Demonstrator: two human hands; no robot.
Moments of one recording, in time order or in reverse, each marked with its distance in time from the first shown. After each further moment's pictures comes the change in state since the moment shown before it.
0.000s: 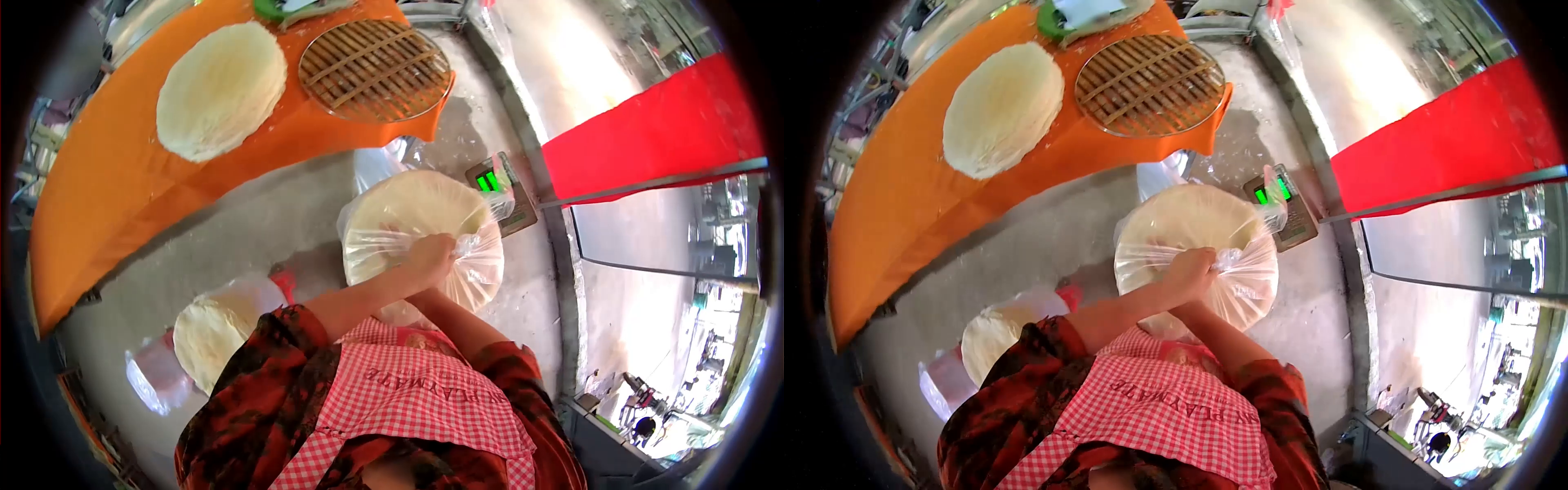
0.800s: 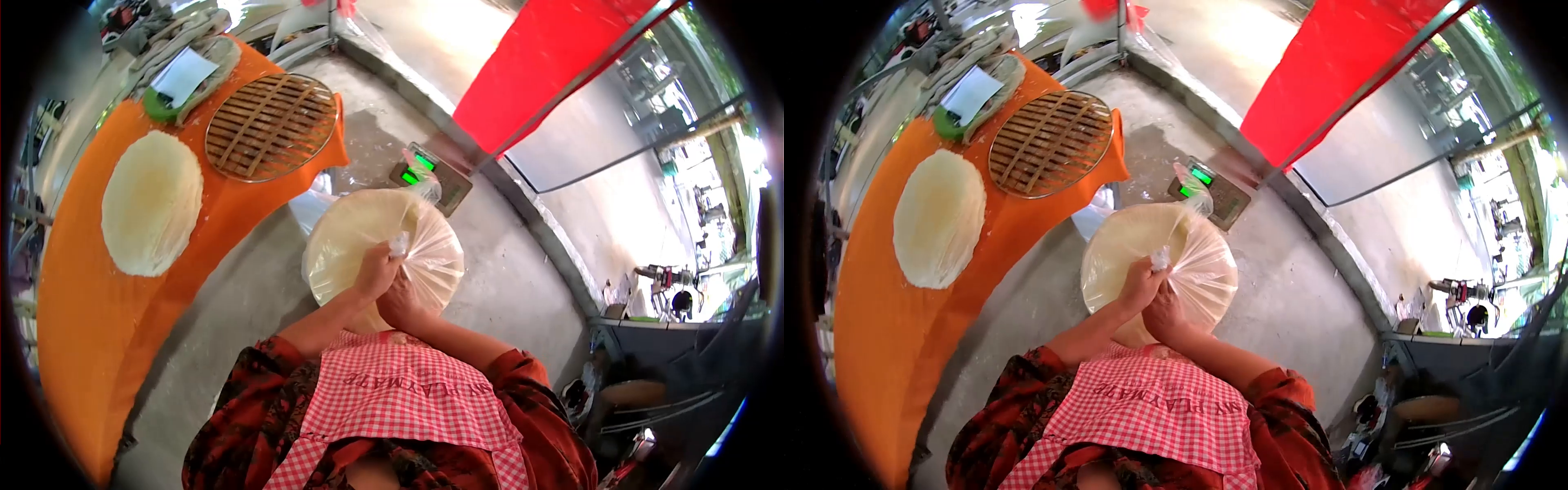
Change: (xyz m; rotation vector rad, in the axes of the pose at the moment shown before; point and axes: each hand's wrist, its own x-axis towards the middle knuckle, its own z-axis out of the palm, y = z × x) left_hand -0.005 -0.026 0.001 -0.398 -0.010 0.235; right_hand -0.068 -0.034 -0.023 -0.221 0.070 0.362
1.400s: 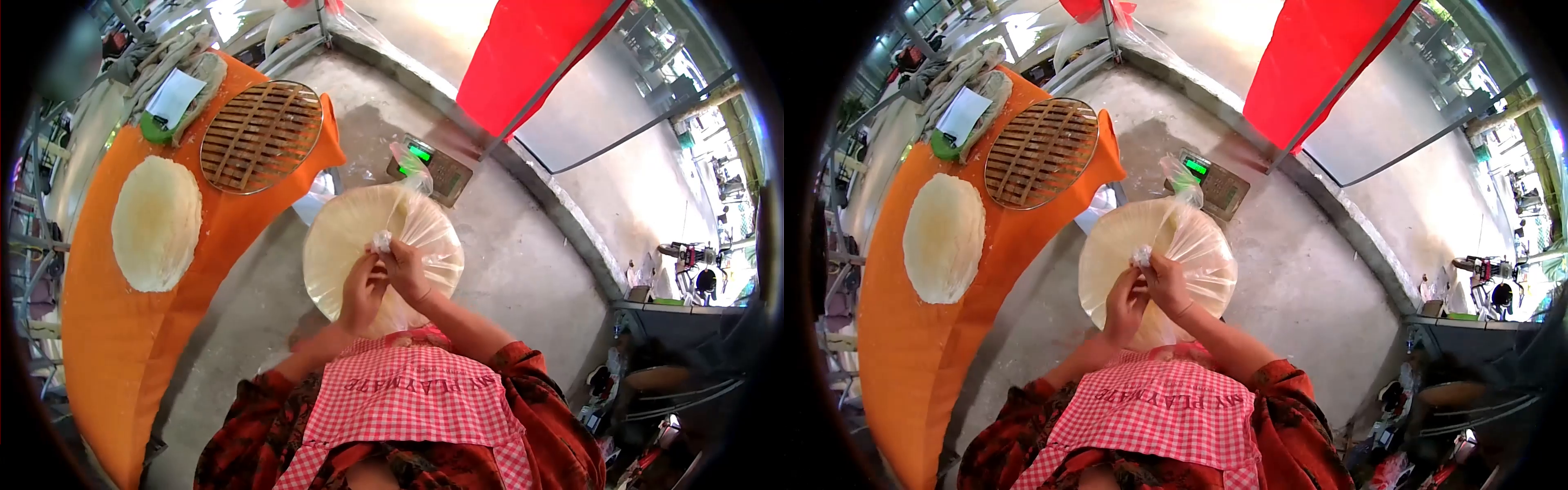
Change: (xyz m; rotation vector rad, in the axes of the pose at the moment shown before) left_hand -0.036 0.050 0.003 -0.188 0.167 -0.090; right_hand 0.037 0.038 -0.064 1.350 0.477 0.395
